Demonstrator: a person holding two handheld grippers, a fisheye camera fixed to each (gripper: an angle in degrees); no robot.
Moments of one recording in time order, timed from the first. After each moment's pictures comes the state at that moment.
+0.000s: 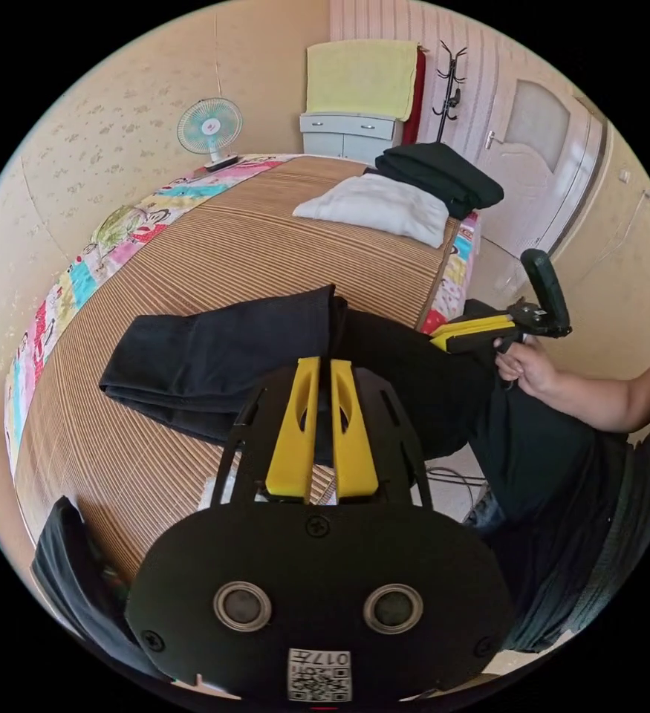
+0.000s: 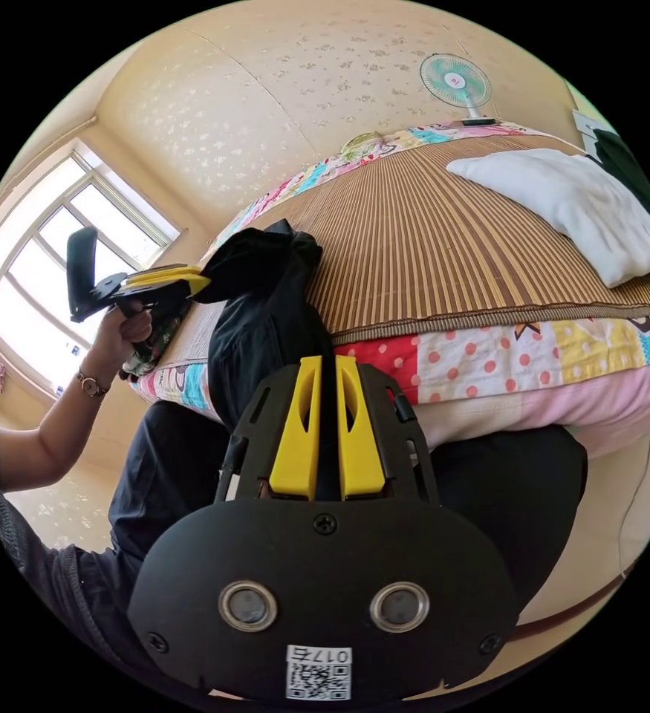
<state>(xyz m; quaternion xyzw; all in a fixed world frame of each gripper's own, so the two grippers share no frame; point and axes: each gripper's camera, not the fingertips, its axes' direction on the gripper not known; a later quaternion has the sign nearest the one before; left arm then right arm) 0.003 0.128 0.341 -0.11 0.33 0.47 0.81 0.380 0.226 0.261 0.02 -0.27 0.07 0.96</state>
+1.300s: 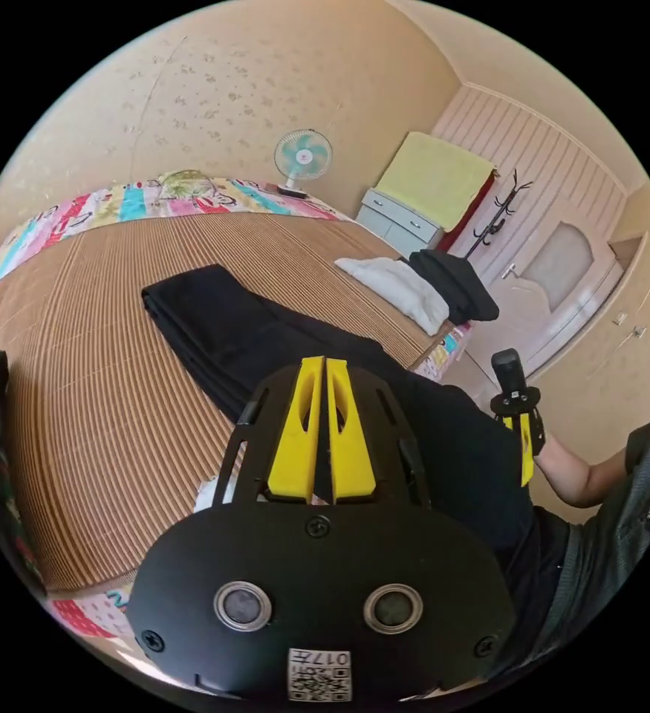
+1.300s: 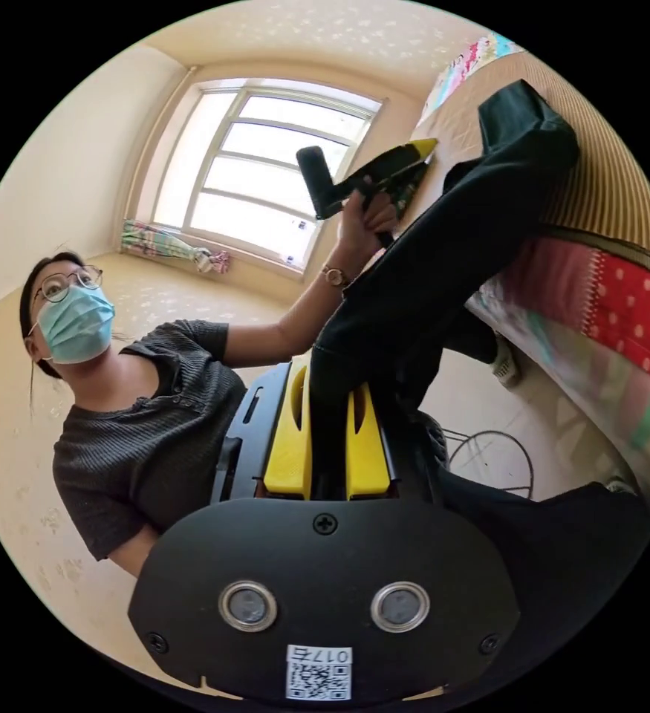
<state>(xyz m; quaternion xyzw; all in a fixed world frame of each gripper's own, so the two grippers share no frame) -0.175 0.087 0.388 -0.14 0.45 0.26 0.84 0.474 0.158 0.214 -0.16 -0.72 -0.11 0.67</state>
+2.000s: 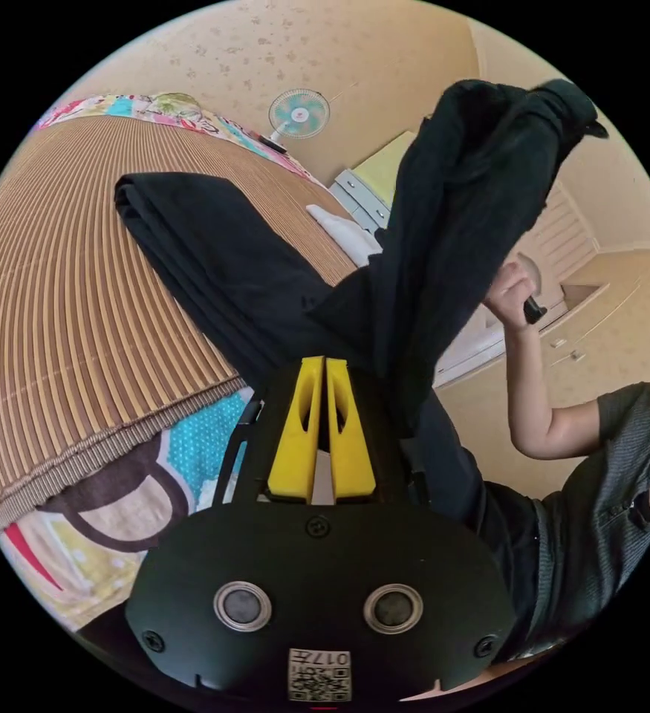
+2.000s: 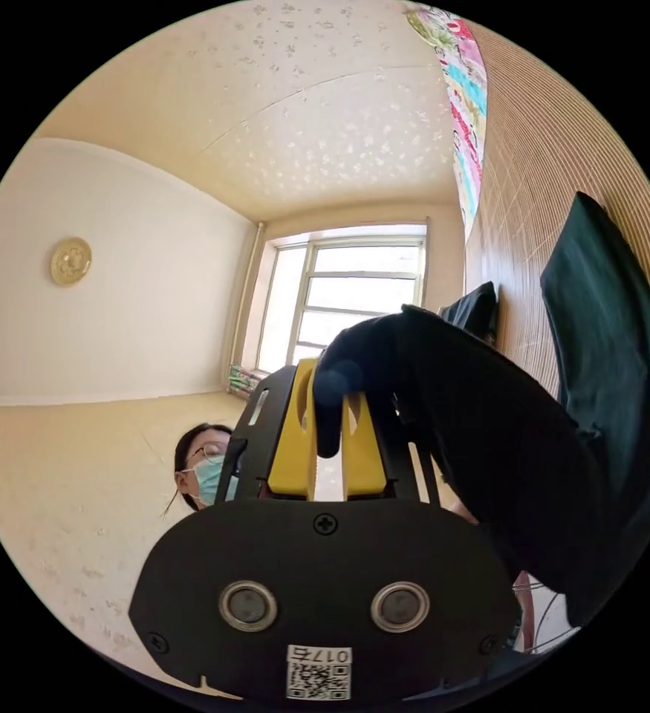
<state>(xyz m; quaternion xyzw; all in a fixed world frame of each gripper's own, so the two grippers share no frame) -0.238 0.149 0.432 -0.20 0.54 0.13 0.81 0.454 -0.082 0.305 -0.07 -0.81 0.16 0.55</state>
